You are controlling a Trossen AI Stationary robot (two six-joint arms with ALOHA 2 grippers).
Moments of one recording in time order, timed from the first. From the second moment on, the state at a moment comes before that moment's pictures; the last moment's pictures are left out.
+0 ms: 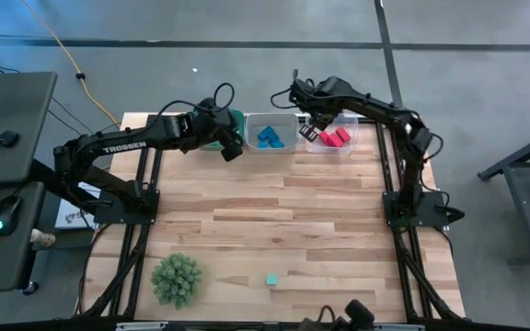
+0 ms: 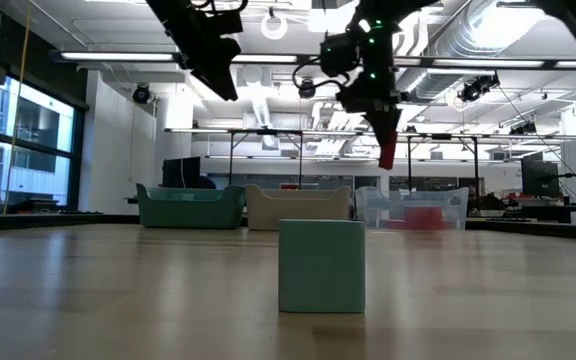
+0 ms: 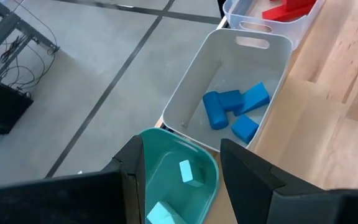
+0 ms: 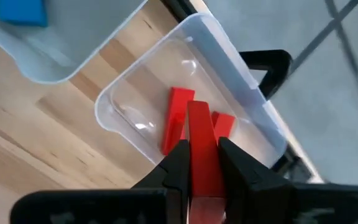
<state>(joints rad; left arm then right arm) 0.46 1.37 1.19 -0.57 -0.45 0.13 -0.57 1.92 1.83 -1.37 0.36 0.14</state>
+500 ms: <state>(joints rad) 0.47 1.37 1.19 -0.57 -0.45 0.13 -0.66 1.66 1.28 -0.75 0.24 0.36</state>
